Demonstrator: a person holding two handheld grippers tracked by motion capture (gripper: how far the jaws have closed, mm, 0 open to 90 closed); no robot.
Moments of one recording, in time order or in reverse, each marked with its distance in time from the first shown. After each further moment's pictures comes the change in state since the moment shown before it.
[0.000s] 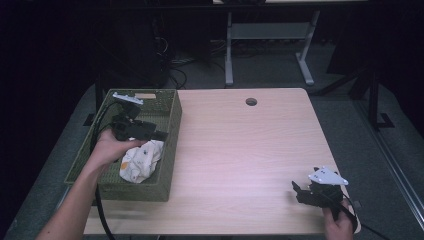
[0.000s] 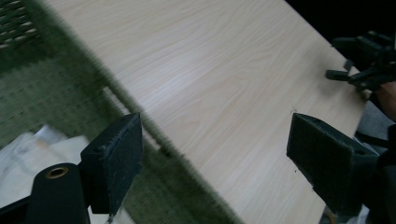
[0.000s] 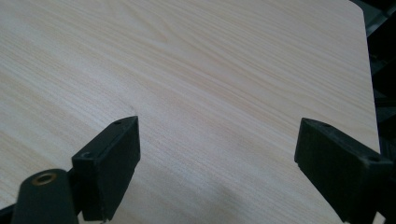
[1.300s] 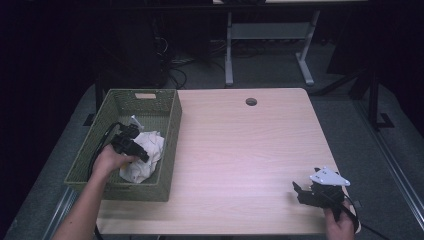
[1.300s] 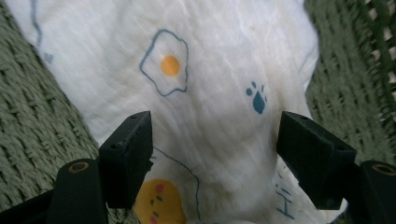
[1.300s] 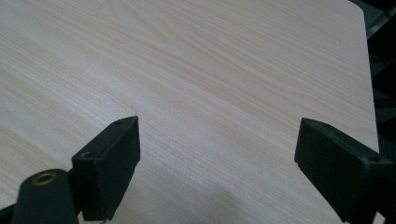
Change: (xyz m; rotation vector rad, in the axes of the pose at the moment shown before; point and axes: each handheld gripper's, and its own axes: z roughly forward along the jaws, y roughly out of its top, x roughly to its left) left arm 0.082 -0.062 0.060 0.520 0.412 -0.211; right arm -0.002 -0.001 -0.003 -0.004 0.008 0.001
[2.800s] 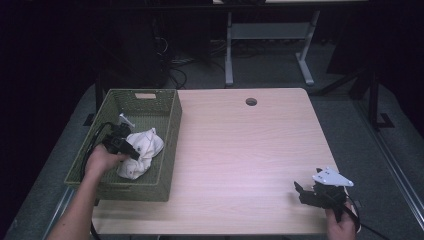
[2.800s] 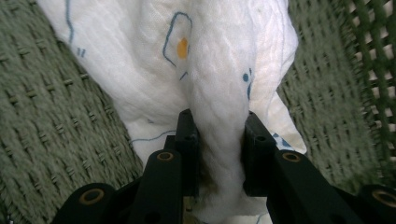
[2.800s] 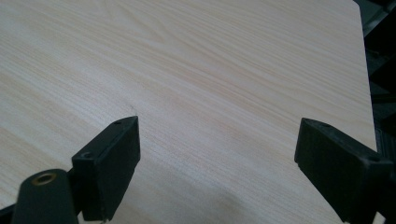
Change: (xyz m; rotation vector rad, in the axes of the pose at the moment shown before) left arm 0.021 -0.015 -0.017 -0.080 -0.093 -0.063; right arm -0.004 -0.003 -0.002 -0.006 -0.002 0.027
